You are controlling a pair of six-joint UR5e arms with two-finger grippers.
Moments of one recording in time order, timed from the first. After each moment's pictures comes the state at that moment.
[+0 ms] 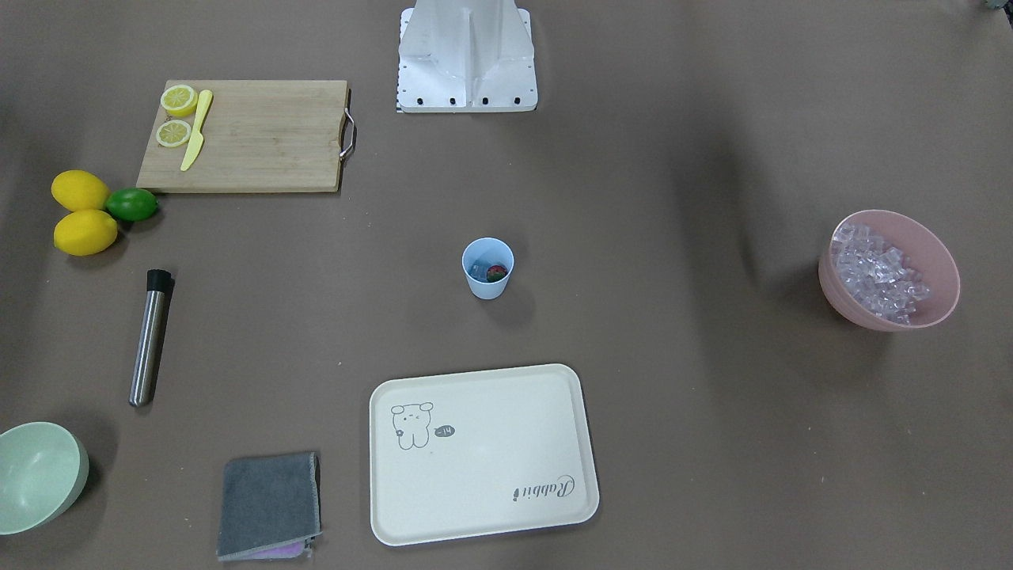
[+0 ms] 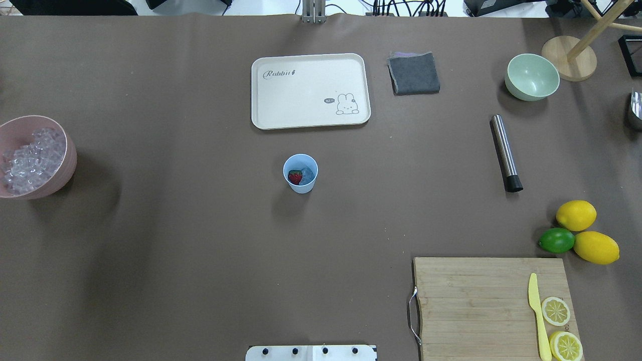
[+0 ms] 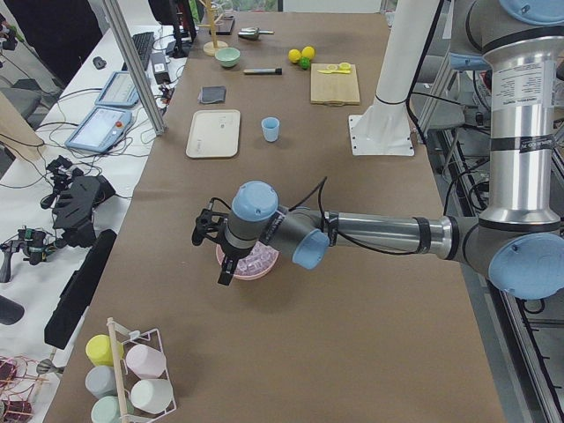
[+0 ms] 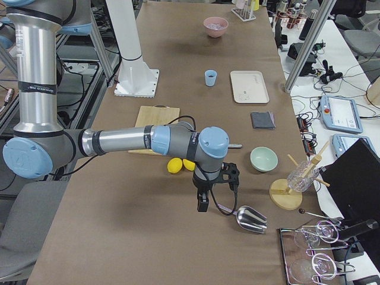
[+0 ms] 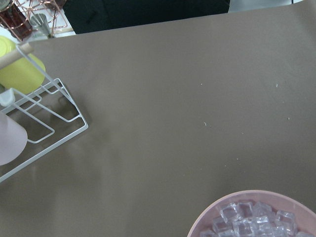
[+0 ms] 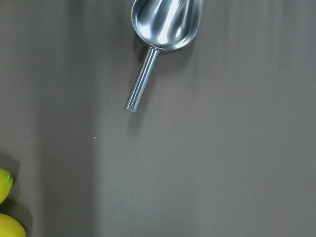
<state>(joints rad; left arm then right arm) -1.56 -1.47 -1.69 -2.05 -2.36 -0.21 1.65 -1.63 1.75 -1.83 2.25 -0.20</state>
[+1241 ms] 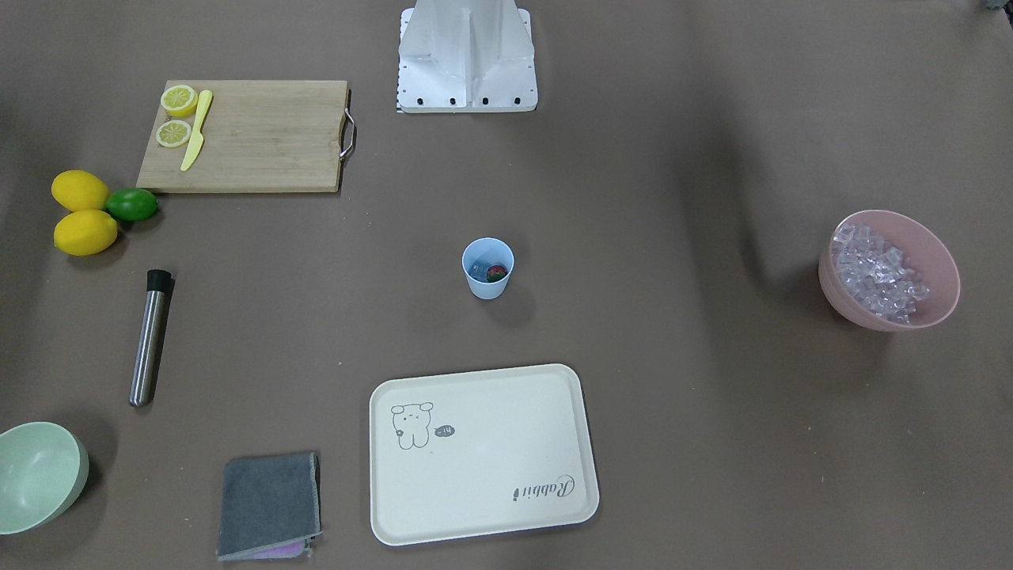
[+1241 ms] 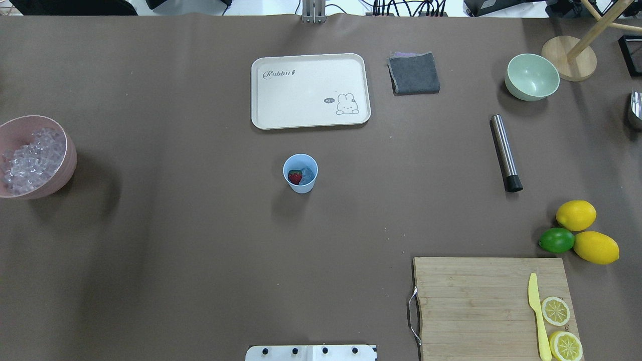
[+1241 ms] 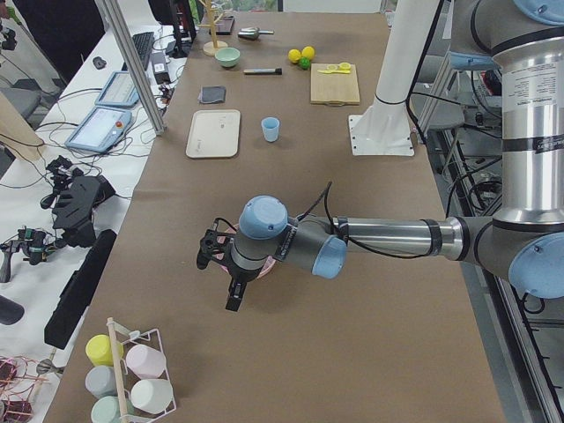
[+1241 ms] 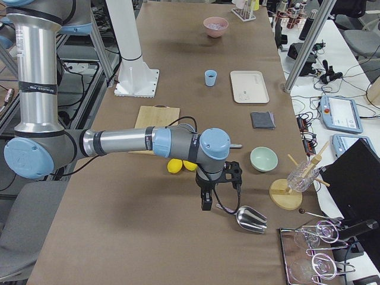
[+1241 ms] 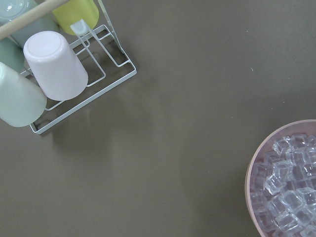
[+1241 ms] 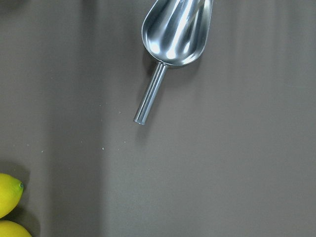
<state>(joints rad) -1.61 -1.45 -1.70 -1.93 -2.29 -0.12 1.65 -1.61 1.75 -1.81 2.26 -0.20</state>
